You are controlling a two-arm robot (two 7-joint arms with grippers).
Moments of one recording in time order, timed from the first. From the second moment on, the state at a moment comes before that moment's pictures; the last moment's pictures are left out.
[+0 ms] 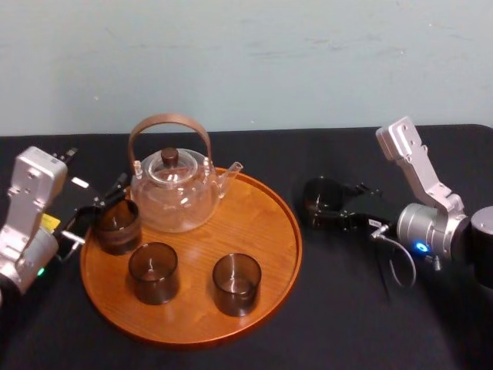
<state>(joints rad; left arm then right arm) -0.20 0.60 0.45 -1.41 -0.25 -0.12 0.03 0.38 0.46 -0.45 -1.28 0.38 0.31 0.41</state>
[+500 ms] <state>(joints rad) -0.20 0.60 0.45 -1.41 -0.25 -0.12 0.03 0.41 0.42 -0.45 -1.23 0.35 0.31 0.42</state>
